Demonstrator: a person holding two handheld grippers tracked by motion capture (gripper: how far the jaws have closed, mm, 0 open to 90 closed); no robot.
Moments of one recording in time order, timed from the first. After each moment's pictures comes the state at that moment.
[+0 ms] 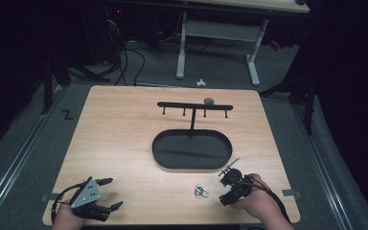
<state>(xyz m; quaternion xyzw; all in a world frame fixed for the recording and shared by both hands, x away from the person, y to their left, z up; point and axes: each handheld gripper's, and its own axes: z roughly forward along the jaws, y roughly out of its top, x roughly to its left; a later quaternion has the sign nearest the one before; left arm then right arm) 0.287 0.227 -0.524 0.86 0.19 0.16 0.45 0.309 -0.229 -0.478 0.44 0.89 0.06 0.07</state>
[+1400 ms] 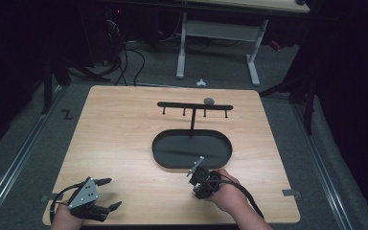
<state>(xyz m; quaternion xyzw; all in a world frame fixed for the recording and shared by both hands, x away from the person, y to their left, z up) 0.286 0.232 -0.523 0.86 0.19 0.16 0.45 0.326 -0.149 -0.484 0.33 0.94 0.09 0.09</state>
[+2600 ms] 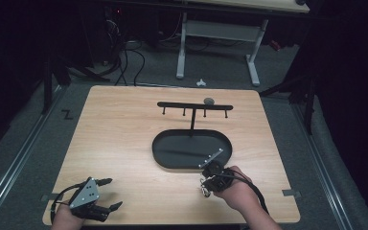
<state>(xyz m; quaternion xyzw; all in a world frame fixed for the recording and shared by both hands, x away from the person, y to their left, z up) 0.287 0.229 -0.524 0.86 0.19 0.16 0.45 0.326 -0.182 -0.459 0.41 0.90 0.14 0.05</state>
